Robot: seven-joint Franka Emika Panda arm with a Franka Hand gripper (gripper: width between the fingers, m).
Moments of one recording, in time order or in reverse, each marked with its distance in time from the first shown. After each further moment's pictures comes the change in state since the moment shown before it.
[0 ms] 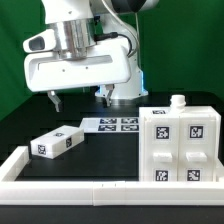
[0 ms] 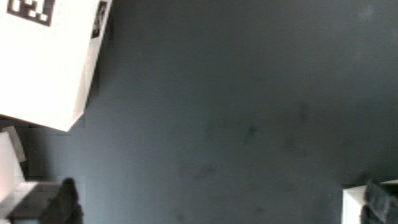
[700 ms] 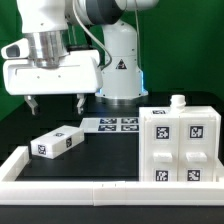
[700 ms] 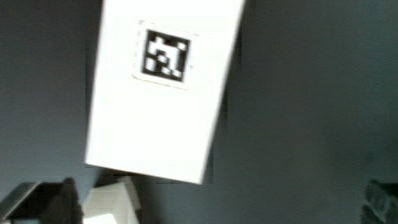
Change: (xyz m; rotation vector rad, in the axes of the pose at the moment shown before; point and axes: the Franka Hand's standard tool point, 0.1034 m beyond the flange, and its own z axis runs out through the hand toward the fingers) arm -0.035 0.076 0.020 -0.060 0.025 0.071
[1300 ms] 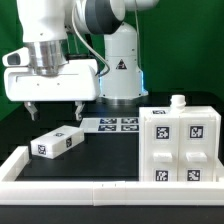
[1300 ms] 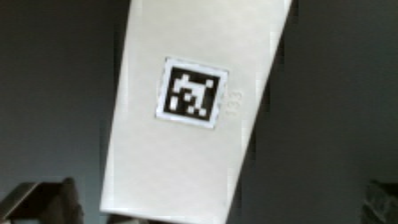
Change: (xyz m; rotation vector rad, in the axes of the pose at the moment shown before) arm -0.008 -0.004 0.017 0.004 -0.044 0.067
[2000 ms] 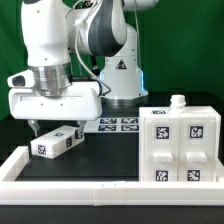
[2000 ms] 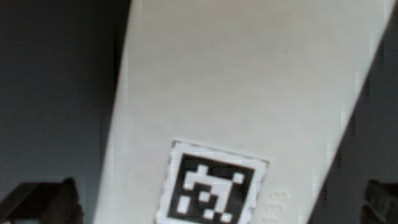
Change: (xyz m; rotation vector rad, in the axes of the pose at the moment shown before) arm -0.011 0.006 0.039 -0.023 -0.015 -0.040
